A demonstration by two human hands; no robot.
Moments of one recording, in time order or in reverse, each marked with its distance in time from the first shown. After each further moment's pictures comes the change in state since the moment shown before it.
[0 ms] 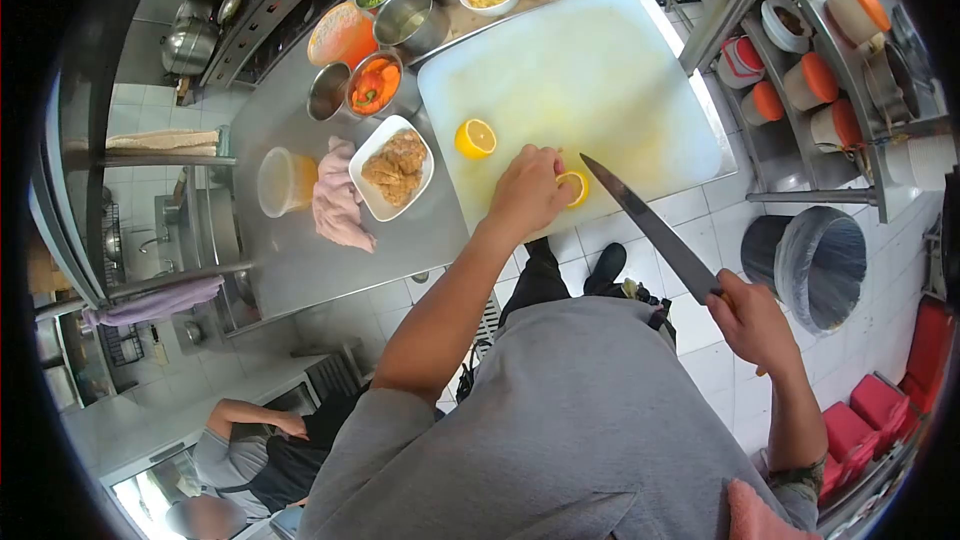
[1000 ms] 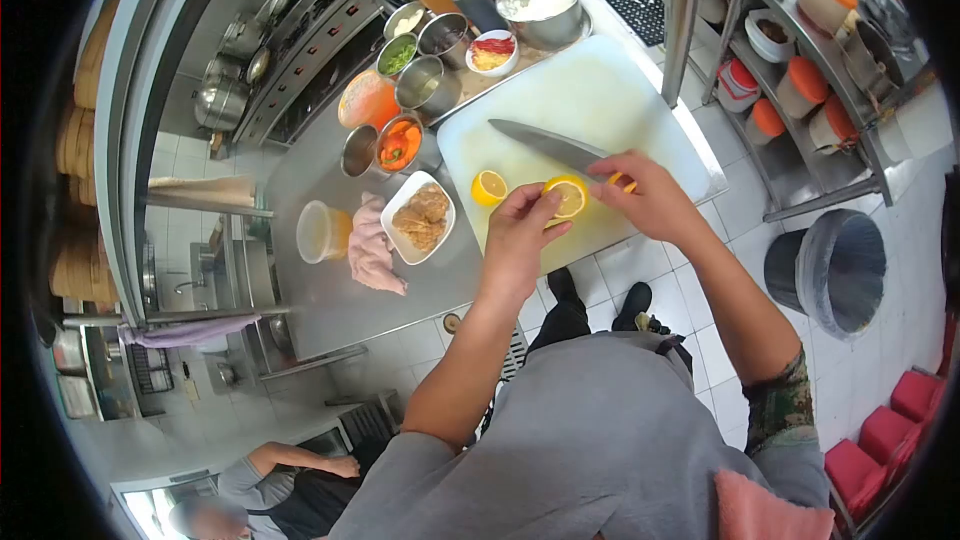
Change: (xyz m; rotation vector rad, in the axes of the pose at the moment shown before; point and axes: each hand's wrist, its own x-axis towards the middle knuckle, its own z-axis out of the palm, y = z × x) left_hand -0.032 0.074 -0.055 -1.272 0.184 -0.444; right_hand 0.165 -0.067 0.015 0.428 0.387 -0.532
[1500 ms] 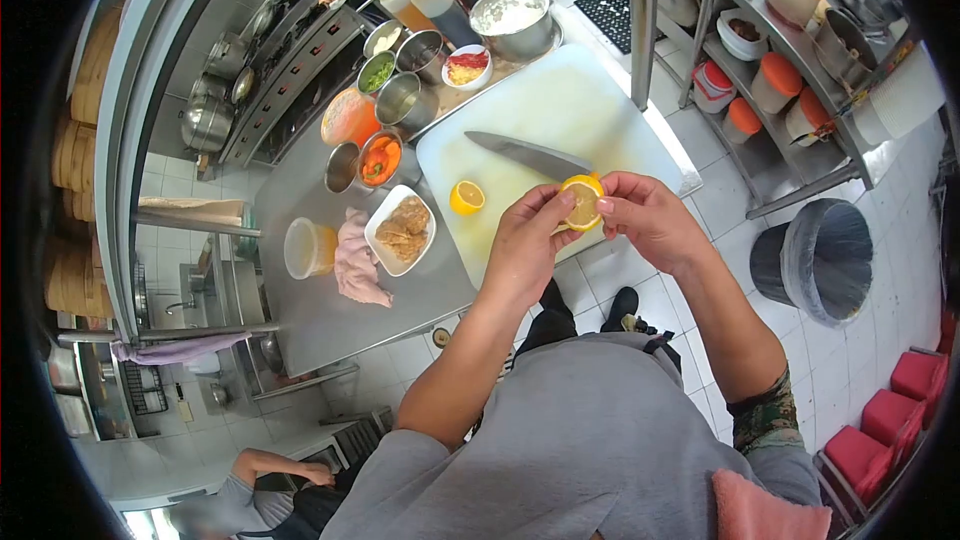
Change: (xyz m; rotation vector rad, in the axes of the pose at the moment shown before) left_hand -0.018 0.011 0.038 -0.105 -0.252 -0.056; right_hand -0.045 -0.024 -0.025 0.999 -0.144 0.247
